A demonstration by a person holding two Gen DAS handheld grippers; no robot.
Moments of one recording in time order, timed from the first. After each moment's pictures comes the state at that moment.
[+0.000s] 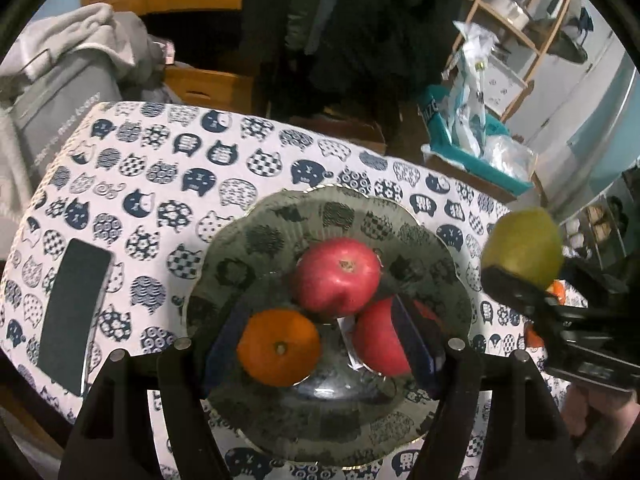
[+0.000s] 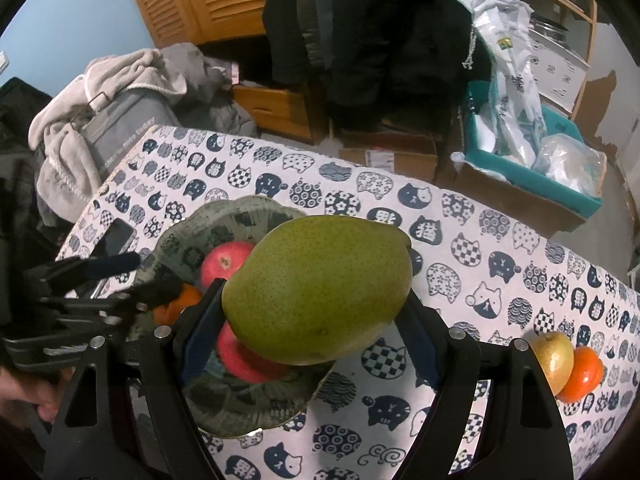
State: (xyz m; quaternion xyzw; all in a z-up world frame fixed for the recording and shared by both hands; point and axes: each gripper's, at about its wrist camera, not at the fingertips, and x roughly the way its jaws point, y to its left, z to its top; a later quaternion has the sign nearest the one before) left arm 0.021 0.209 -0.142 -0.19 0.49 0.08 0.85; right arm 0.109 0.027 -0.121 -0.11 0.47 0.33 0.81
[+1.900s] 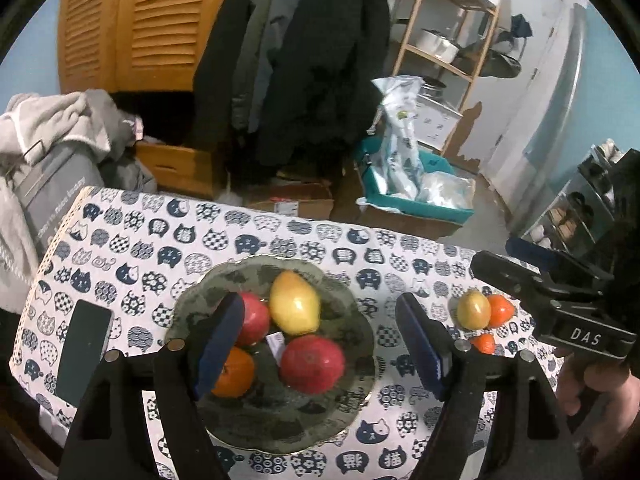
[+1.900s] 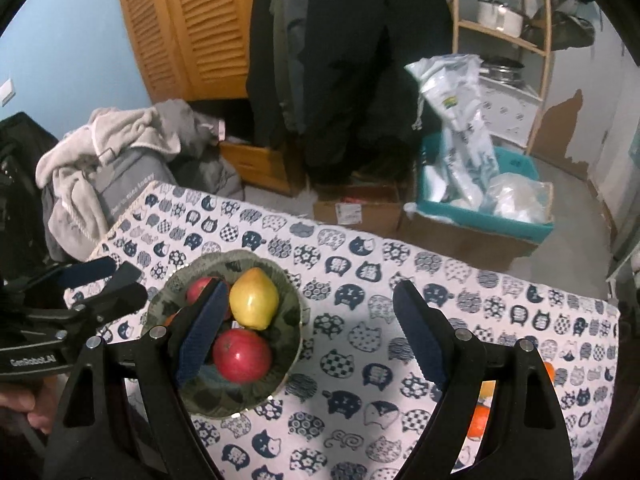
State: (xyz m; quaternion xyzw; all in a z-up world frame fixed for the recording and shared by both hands) left arm 0.002 0.151 -0.050 -0.15 0.40 0.03 0.91; right arm 0.088 -0.041 -0.033 -0.07 0.39 0.30 0.87
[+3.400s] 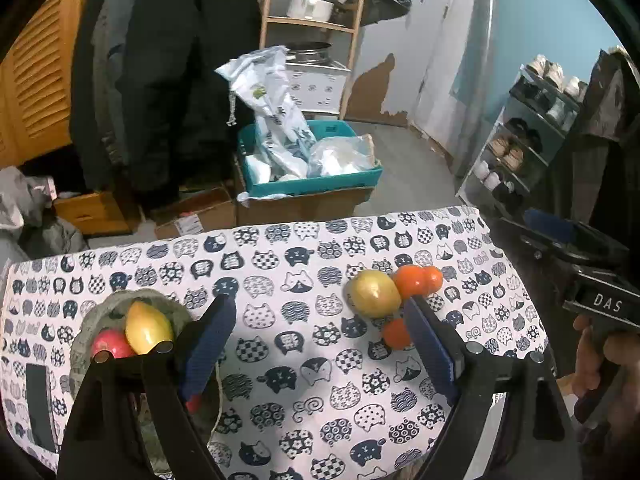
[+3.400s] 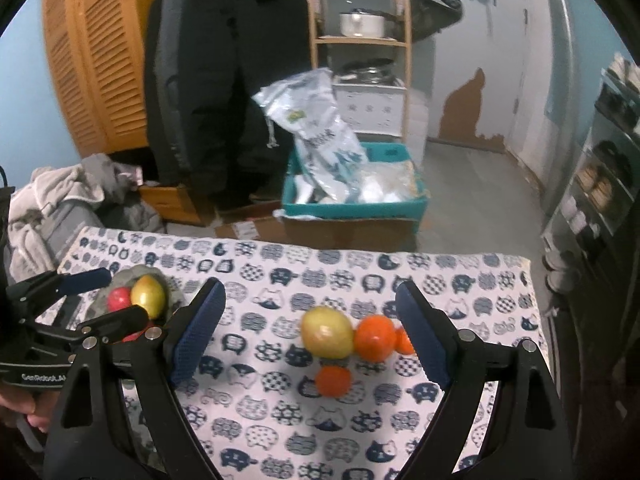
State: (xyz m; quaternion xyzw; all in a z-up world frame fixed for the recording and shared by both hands) left arm 0.050 -0.025 -0.034 -0.05 0.41 -0.09 0.90; right arm 0.082 -0.234 -0.010 -0.02 0.37 0.17 0.91
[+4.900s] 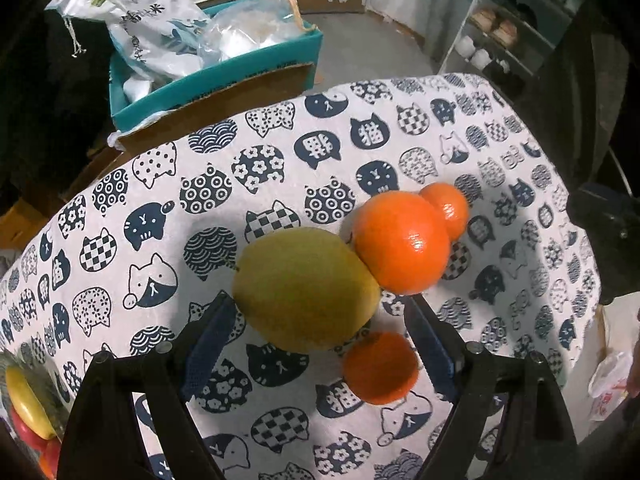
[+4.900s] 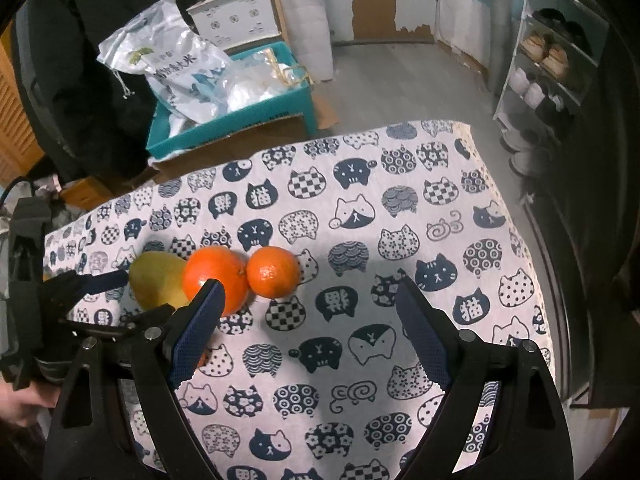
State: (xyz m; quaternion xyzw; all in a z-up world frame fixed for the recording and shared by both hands) left arm 0.173 -0.162 -0.197 0.05 0.56 -0.16 0.81; right arm 0.144 -0.368 -0.136 0.06 0.50 0.05 0.86
